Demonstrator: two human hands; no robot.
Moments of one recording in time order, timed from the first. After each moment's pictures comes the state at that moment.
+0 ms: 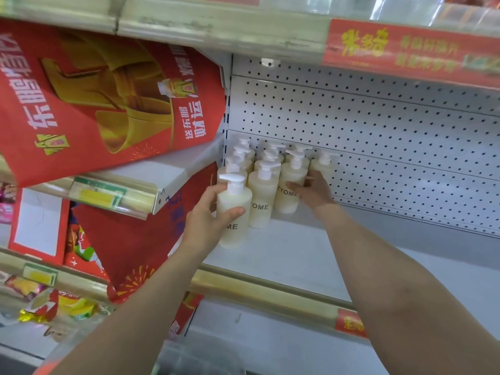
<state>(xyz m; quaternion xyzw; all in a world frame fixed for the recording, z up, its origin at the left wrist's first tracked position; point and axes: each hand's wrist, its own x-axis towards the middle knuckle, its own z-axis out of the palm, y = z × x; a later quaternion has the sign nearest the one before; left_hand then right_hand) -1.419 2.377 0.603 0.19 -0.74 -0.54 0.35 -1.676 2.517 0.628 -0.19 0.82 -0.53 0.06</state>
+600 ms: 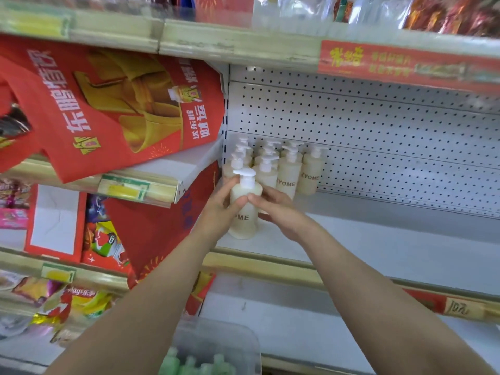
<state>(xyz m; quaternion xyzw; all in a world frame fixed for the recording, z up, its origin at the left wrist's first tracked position) -1.399 2.382 0.613 0.10 -0.74 -0.61 0.27 -1.511 2.521 0.635 -0.33 0.70 -0.57 0.26</state>
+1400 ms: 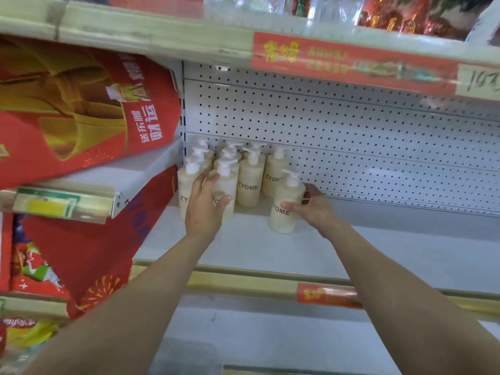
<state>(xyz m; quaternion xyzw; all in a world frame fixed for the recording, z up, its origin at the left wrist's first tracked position) -1.481 2.417 0.609 0.17 -0.83 -0.38 0.38 -1.623 2.638 0.636 -0.18 0.84 -0.51 0.05</state>
